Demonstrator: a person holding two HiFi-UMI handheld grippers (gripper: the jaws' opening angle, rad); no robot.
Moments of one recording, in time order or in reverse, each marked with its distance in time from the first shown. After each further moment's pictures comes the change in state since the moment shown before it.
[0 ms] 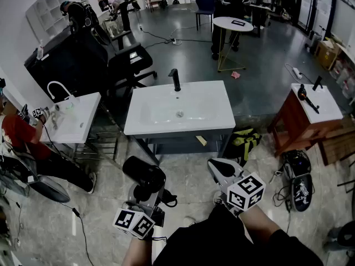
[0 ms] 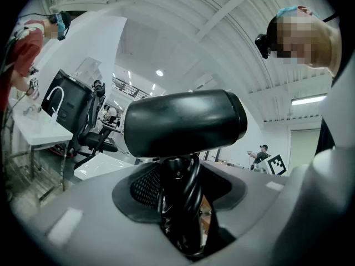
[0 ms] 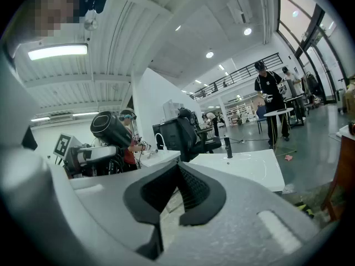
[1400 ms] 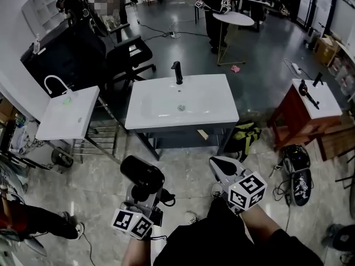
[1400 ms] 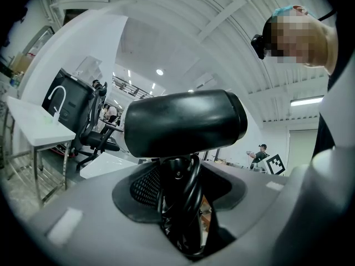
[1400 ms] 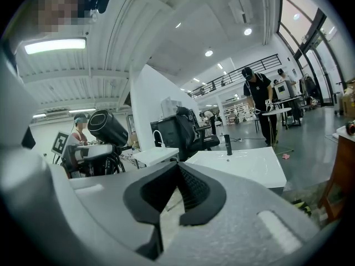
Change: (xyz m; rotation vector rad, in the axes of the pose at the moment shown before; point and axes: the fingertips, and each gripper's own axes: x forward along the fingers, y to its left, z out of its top) left arm -0.022 0.027 0.000 -0.005 0.011 -0.004; right arm 0.014 0.016 -0.013 -0.009 0.024 -0.034
